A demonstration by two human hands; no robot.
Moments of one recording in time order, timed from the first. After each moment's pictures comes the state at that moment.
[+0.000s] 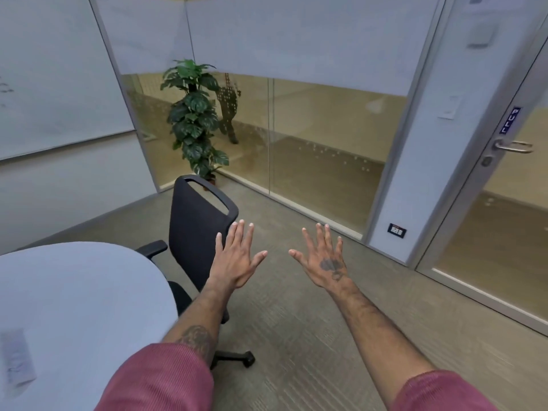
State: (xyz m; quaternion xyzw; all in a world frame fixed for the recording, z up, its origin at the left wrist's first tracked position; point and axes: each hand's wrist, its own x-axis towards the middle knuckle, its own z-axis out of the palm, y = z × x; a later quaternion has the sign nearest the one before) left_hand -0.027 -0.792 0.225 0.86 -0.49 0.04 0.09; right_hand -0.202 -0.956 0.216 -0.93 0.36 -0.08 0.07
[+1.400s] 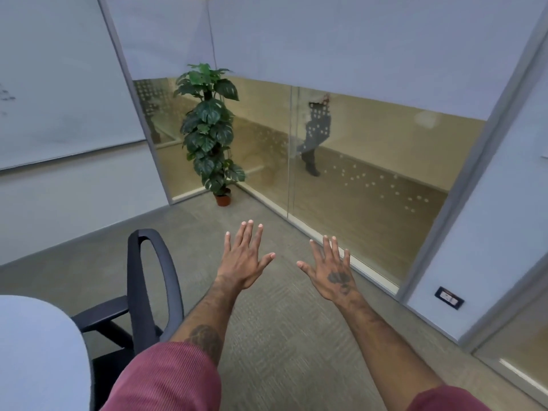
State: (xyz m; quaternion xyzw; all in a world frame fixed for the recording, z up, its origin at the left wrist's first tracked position) left_hand 0.185 -1.143 0.220 0.89 -0.44 0.06 0.07; right_hand 0.023 -1.323 0.185 -0.95 0.30 -0.06 0.06
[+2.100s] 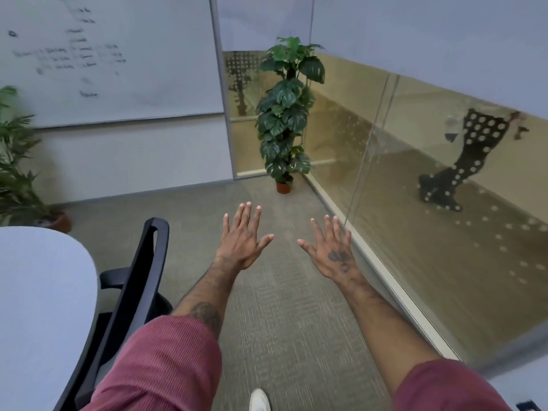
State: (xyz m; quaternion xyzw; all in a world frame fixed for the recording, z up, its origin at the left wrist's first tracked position) left_hand 0.313 -1.230 0.216 0.96 -0.26 0.06 0.08; right_hand 0.231 -1.461 0.198 -0.99 0.12 -0.04 0.08
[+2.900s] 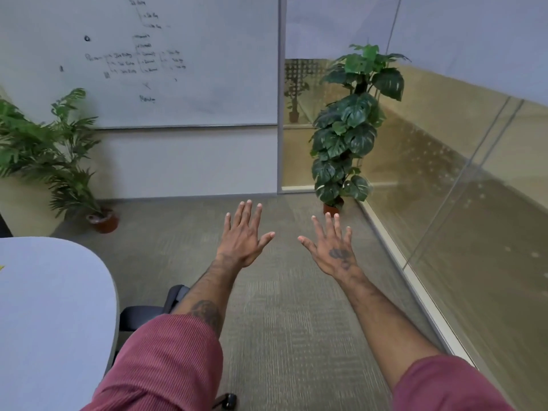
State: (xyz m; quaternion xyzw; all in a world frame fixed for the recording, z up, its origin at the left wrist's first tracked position) left_hand 0.585 -1.159 0.231 0.98 -0.15 0.08 0.08; right_hand 0.562 -1.401 0.198 -0.99 0.01 -0.05 0.09
